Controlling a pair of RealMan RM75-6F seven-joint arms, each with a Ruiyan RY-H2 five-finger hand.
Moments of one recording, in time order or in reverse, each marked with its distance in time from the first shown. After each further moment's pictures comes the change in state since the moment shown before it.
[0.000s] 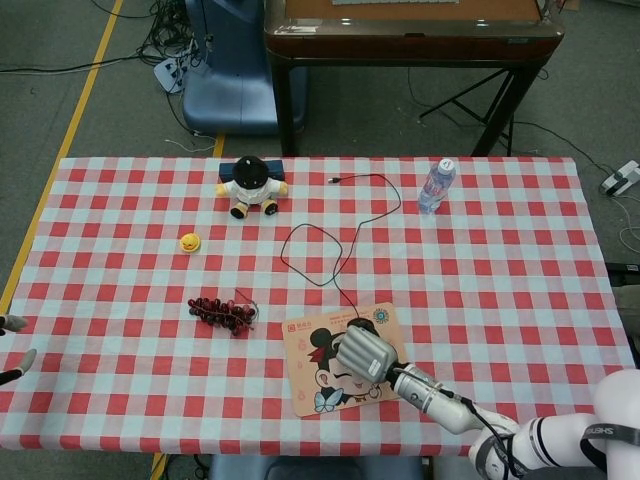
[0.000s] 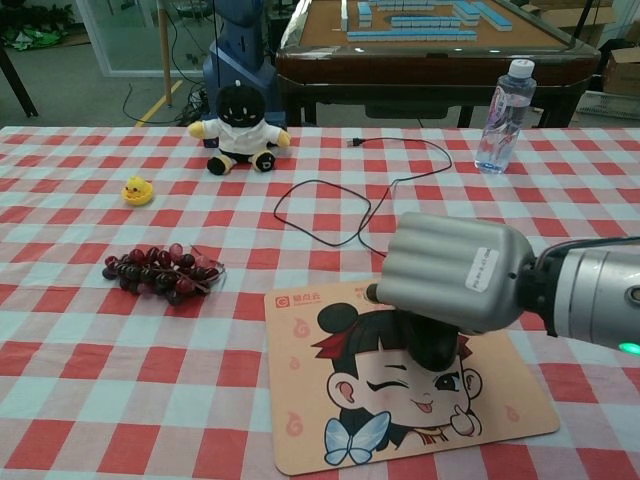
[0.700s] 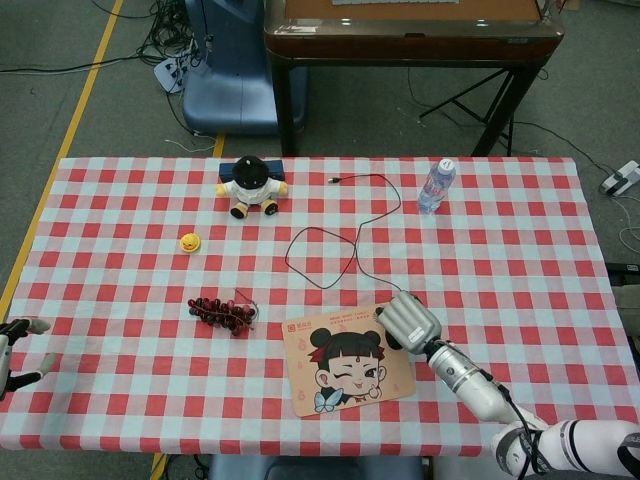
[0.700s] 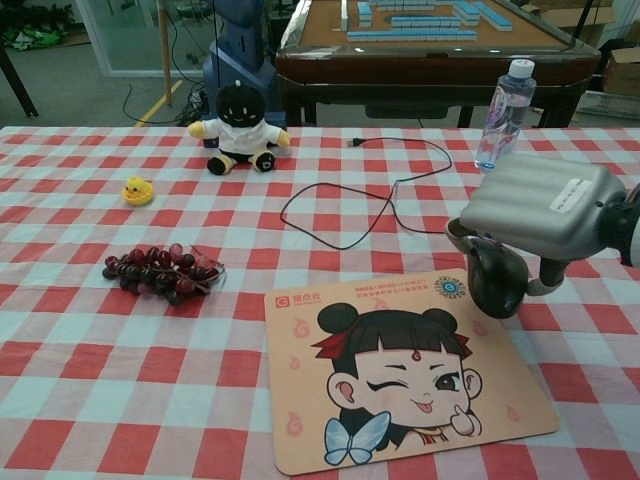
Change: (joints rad) left arm -0.014 -0.019 0.027 -0.014 0.056 0.000 0.031; right arm -0.071 0.126 0.041 -0.054 0.183 0.078 0.104
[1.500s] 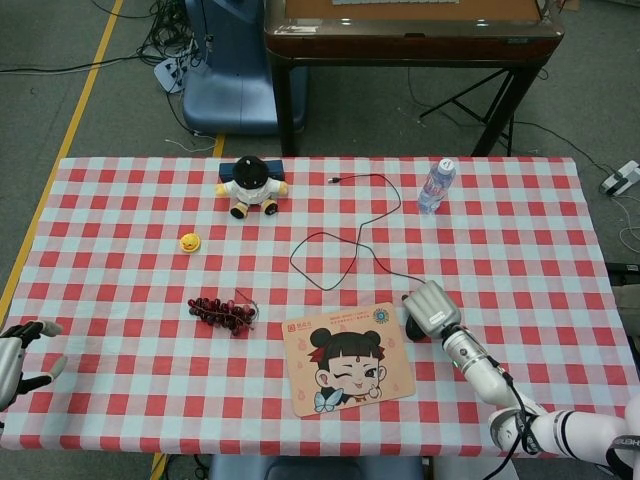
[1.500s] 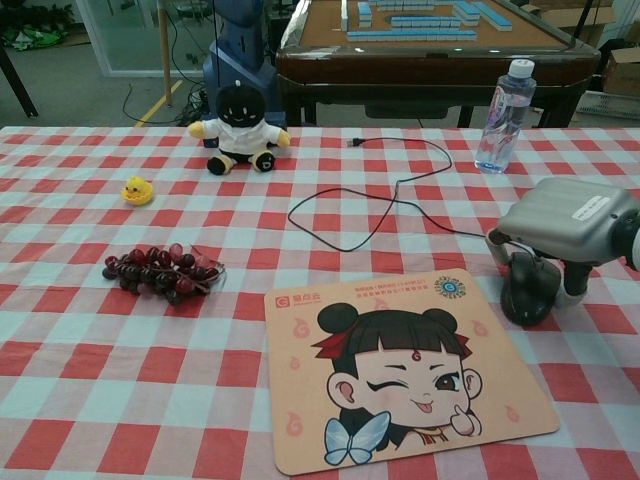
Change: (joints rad) left arm -0.005 -0.011 0.022 -0.008 0.048 0.002 0.010; right arm -0.034 -0.064 0.042 0.219 0.146 -0.093 0.185
